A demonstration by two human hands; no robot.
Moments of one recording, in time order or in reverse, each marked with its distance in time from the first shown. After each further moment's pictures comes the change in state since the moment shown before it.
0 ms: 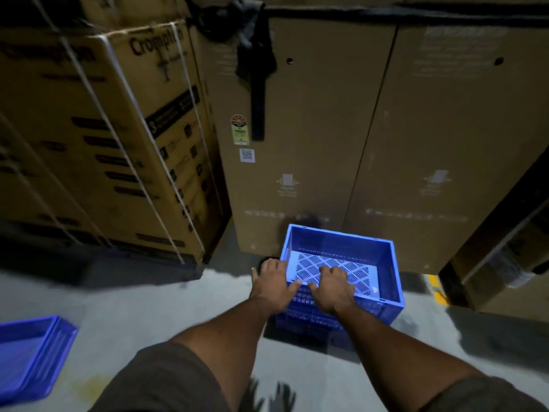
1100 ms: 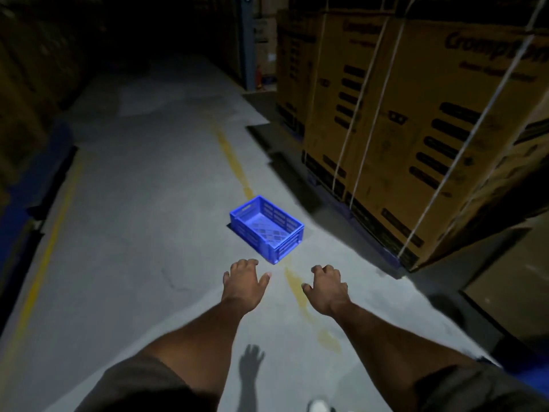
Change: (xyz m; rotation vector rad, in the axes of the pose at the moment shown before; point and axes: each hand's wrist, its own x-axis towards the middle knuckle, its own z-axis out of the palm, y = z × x) left_hand -0.569 -0.465 -0.120 -0.106 0.454 -1.022; right_hand -0.407 -0.466 0.253 -0.246 -0.354 -0.919
